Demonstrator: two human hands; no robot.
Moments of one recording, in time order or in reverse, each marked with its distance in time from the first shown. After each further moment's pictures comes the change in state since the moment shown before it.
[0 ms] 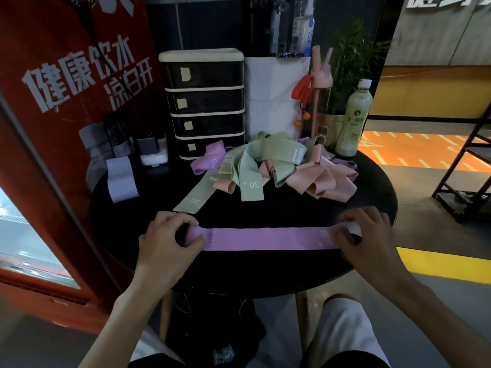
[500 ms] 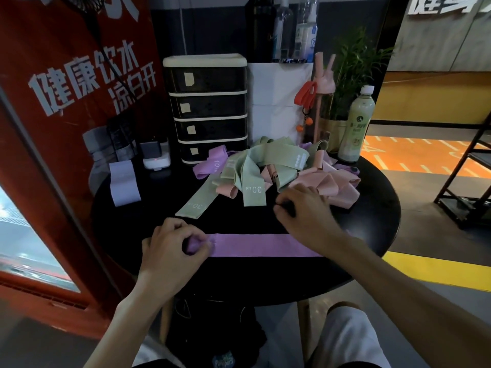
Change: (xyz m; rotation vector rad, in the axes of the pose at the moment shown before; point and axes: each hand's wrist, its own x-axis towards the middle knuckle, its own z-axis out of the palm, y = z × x) left_hand -0.001 0.003 0.002 0.105 -0.075 -0.014; right_hand 0.058 -0.088 0.034 -0.028 -0.233 -0.215
